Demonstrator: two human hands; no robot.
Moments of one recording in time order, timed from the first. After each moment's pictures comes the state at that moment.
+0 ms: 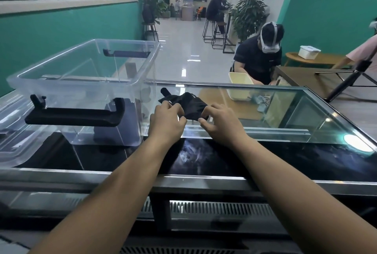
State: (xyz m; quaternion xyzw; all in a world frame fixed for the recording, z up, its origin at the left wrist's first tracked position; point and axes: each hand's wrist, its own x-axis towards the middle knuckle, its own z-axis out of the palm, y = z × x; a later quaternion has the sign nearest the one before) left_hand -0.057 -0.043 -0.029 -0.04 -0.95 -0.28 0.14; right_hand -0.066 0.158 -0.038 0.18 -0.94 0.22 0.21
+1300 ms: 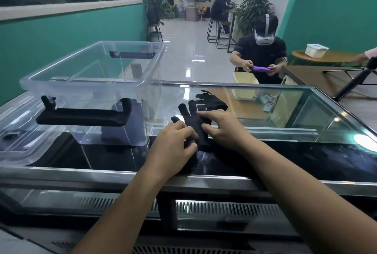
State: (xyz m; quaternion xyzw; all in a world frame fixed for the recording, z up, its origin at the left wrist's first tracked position) left_hand 0.021 -0.054 -0.036 -0.17 -0.92 -0.30 0.17; right_hand -0.048 0.153 -0.028 0.20 -0.93 0.28 0.10
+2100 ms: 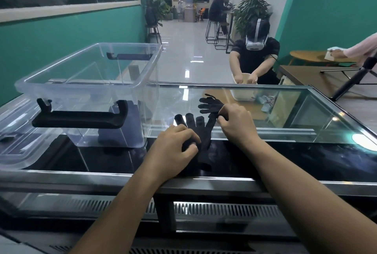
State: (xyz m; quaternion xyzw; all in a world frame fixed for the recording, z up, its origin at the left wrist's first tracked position) left_hand 0.024 -0.055 -0.031 -0.20 -0.91 -0.33 0.12; right_hand -0.059 0.173 -0.028 0.03 -0.95 0.24 0.19
